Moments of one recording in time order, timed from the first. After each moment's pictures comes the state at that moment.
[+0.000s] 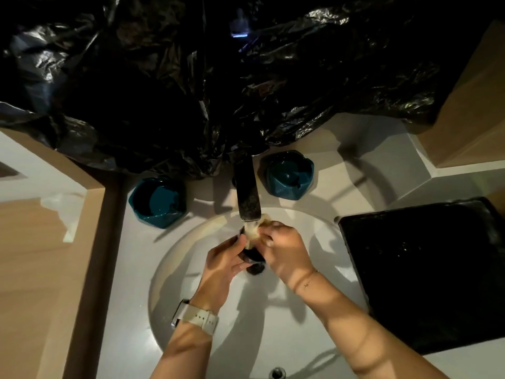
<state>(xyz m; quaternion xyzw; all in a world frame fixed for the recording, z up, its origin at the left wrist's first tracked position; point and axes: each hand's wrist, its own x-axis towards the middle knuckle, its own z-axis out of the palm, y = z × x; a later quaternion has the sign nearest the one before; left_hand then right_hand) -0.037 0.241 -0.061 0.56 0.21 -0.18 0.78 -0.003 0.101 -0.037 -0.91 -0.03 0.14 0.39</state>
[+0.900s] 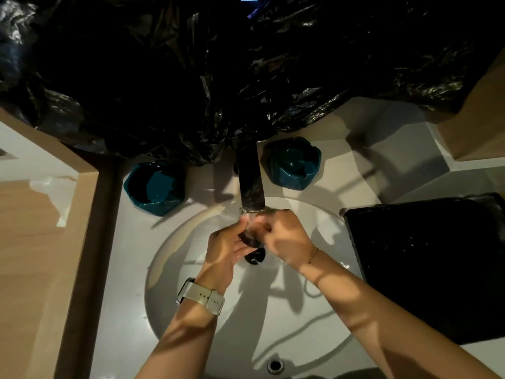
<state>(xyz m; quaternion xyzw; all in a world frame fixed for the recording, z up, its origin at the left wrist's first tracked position) -0.015 0.231 -0.059 0.51 0.32 -0.19 0.78 0.019 0.097 -0.046 -0.90 -0.14 0.13 0.38</state>
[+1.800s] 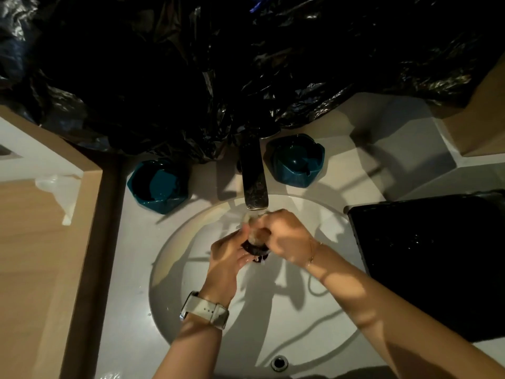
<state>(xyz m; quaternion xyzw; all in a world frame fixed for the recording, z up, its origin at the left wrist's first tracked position) -0.039 0.228 -0.059 0.52 0.29 -0.16 0.79 0.023 0.095 -0.044 -0.92 -0.22 0.19 0.28</state>
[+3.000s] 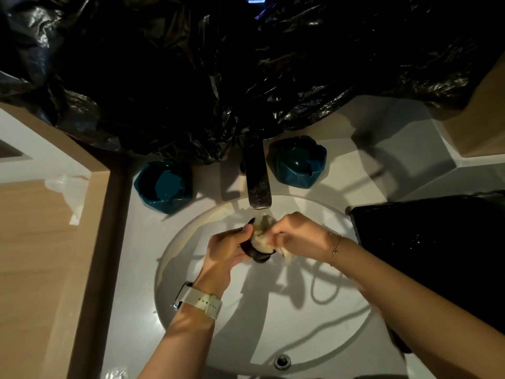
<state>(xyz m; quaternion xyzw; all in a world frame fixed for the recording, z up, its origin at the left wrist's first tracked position) -0.025 0.244 -0.061 0.55 0.32 -0.20 0.74 0.023 0.078 -0.037 -0.86 -0.12 0.35 0.34</state>
